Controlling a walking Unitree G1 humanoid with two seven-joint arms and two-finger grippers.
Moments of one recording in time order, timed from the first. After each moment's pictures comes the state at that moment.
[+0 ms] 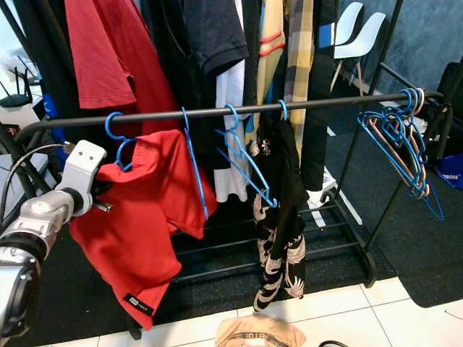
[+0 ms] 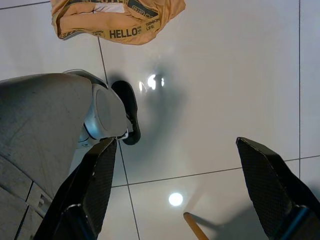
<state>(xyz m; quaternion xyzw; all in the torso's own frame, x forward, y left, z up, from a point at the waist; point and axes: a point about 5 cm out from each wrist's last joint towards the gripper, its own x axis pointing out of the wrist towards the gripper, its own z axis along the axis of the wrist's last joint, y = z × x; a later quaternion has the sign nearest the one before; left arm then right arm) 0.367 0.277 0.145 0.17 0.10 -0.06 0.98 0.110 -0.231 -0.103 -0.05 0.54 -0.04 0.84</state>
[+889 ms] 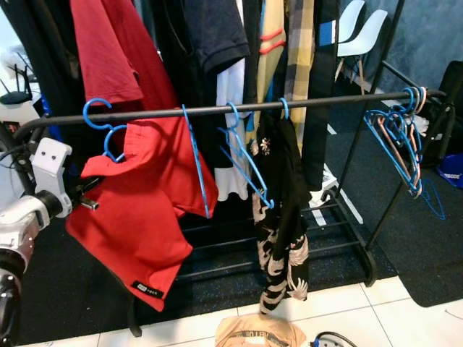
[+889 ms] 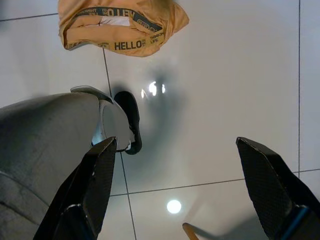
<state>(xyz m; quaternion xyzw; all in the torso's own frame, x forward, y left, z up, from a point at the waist) 0.333 0.308 0.156 0.13 0.01 -0.15 0.98 0.127 -0.226 -0.099 -0.05 0.52 -0.03 0.85</state>
